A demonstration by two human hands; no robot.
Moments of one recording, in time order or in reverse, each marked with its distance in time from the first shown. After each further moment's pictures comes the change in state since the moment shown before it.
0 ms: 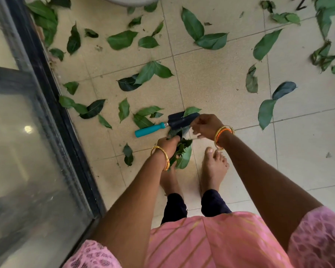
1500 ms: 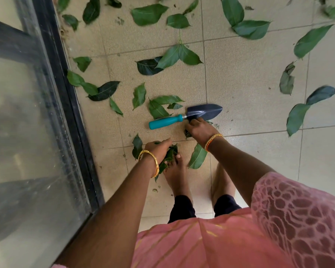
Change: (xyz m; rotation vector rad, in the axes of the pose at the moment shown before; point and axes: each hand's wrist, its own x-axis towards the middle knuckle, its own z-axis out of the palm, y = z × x) left_hand 0.039 -0.055 -0.060 -0.142 0.166 -0.073; right_hand 0.057 0.036 0.089 -1.328 0.039 -0.787
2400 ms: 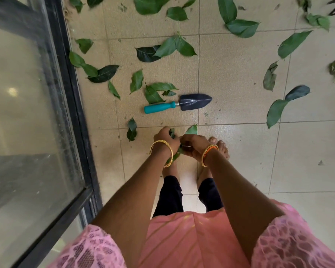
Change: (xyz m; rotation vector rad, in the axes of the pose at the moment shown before) left_hand -0.053 -0.015 0.035 0.285 0.063 0.347; right_hand -0.081 -0.049 -0.043 1.939 -0.279 1.065
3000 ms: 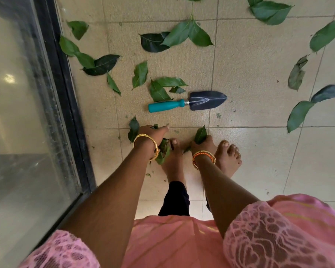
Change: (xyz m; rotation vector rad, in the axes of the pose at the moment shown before) left_hand 0.070 -0.027 -0.026 -0.333 -0.001 -0.354; right_hand 0.263 0.137 -0.084 -0.580 0.767 -0.337
